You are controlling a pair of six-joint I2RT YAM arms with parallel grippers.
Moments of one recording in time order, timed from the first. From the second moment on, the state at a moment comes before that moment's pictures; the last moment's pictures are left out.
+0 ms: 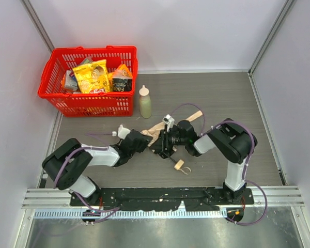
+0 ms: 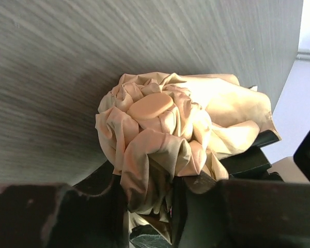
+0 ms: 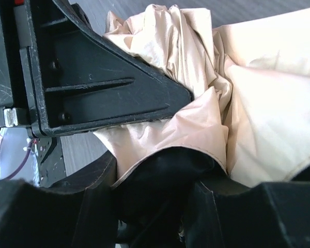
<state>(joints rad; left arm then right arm) -0.78 1.54 0.48 0.40 -0.35 -1.50 0.65 1.91 0.60 0.91 -0.65 0.56</state>
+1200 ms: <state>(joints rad) -0.83 1.43 0.56 0.03 -0.25 -1.56 1.23 1.59 0.59 0.49 0.47 -0.07</state>
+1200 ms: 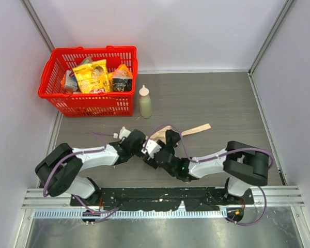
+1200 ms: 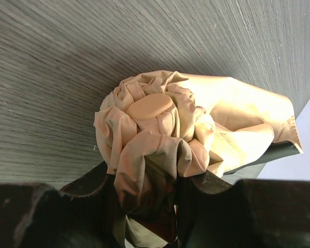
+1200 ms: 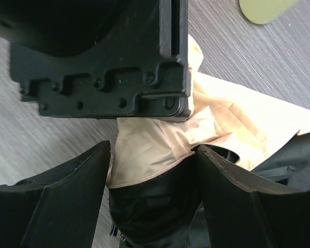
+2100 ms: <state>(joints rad) -0.76 0.99 0.33 -0.09 -0.38 -1.57 1.00 1.87 0.48 1.15 -0.01 -0.15</state>
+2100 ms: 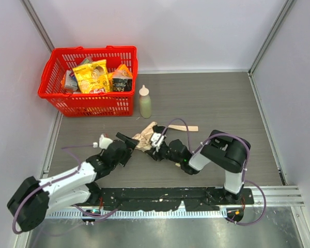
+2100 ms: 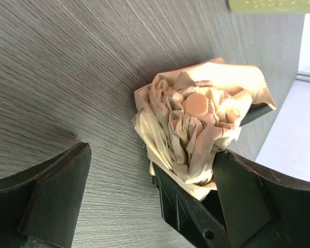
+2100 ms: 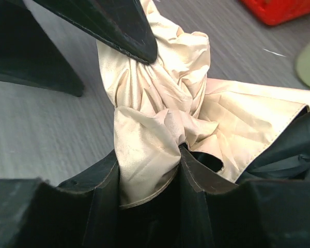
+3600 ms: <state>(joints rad) -0.83 1.38 0.38 0.31 -0.40 -1.70 0.74 1.95 0.54 1.14 -0.56 0.44</state>
